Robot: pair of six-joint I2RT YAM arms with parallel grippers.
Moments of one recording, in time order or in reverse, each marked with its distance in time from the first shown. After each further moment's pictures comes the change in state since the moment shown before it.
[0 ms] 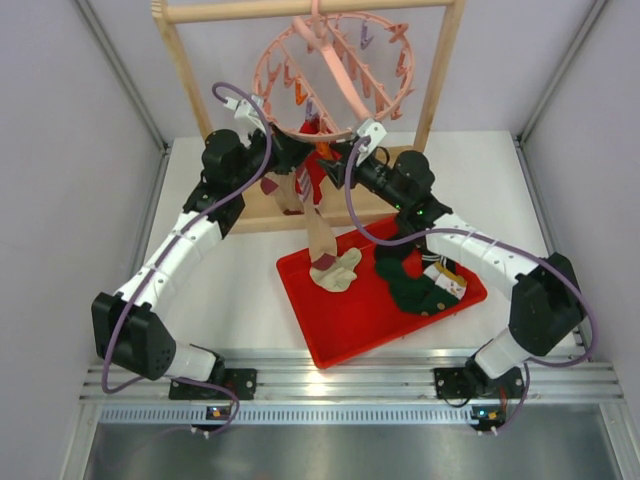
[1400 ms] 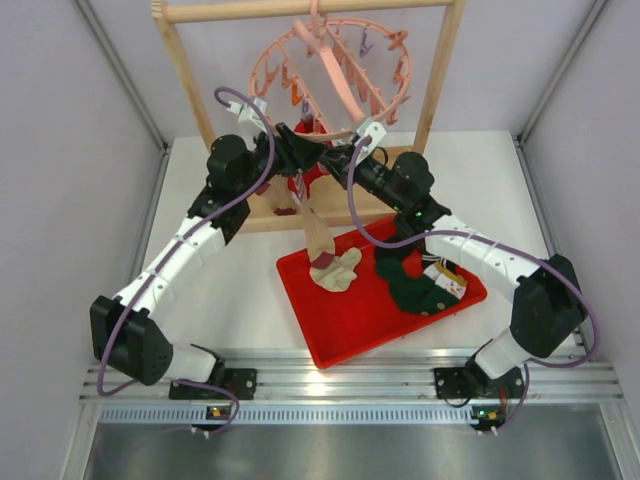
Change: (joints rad) left arm -0.049 -0.025 -0.024 0.039 -0.064 -0.063; right arm 0.027 -0.006 0.007 0.021 0.010 0.027
